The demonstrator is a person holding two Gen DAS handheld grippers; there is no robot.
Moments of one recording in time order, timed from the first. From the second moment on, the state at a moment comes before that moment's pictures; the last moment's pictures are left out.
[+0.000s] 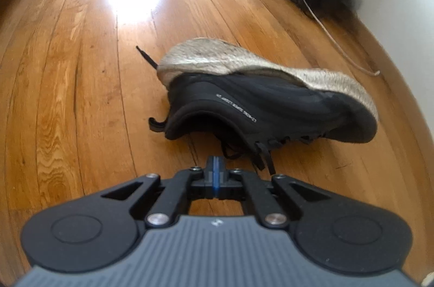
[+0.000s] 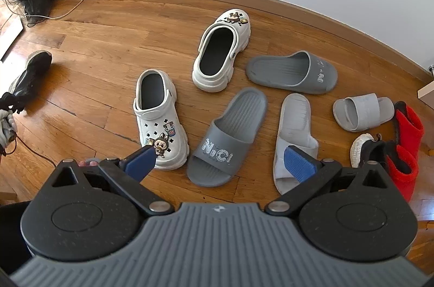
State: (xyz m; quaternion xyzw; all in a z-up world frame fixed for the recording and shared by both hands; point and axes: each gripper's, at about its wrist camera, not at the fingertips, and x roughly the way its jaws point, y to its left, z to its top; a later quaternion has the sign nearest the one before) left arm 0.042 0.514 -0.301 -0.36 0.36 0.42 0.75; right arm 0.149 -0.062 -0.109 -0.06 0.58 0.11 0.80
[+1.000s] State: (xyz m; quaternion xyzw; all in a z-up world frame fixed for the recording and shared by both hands) left arm 0.038 0.541 -0.332 -0.55 0.20 0.40 0.70; right arm 0.148 -0.068 -0.119 -0.08 0.59 0.08 0.80
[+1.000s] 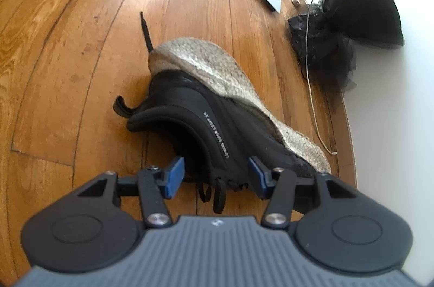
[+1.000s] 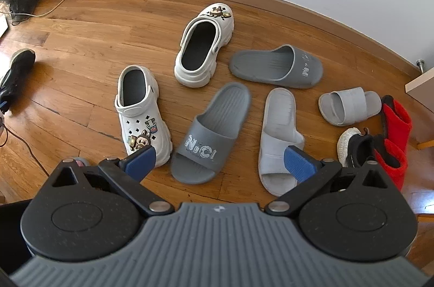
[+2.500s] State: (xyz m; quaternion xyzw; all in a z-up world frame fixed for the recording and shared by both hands) left arm 0.048 0.517 -0.300 -0.45 0.45 0.40 0.65; right arm 0.141 -0.044 -0.131 -0.12 0.59 0.11 0.79
